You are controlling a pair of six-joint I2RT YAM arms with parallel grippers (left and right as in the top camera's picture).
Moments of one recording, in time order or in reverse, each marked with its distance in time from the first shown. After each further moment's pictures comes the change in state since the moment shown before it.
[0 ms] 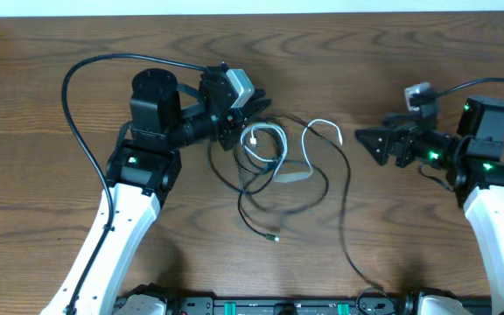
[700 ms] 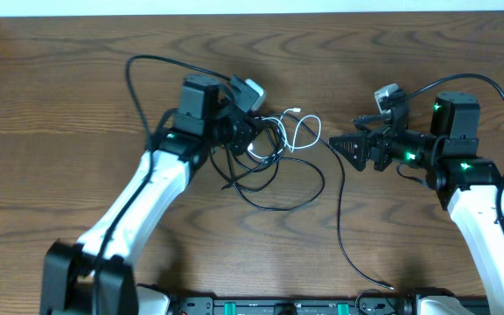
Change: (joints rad) left arm -0.069 0.263 0.000 -0.202 -0.387 -0.006; right arm 0.133 0.000 0.000 0.021 0.042 0.052
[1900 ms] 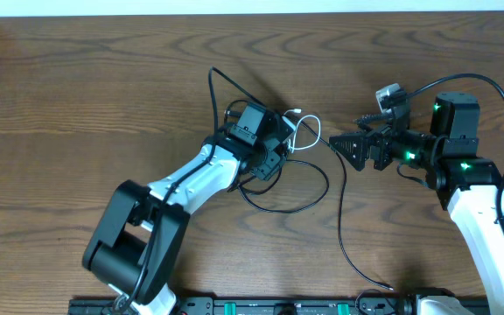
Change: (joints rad) left arm -0.200 0.256 0.000 -0.027 -0.307 0.003; right arm 0.000 0.000 0.000 -0.005 0.033 0.019
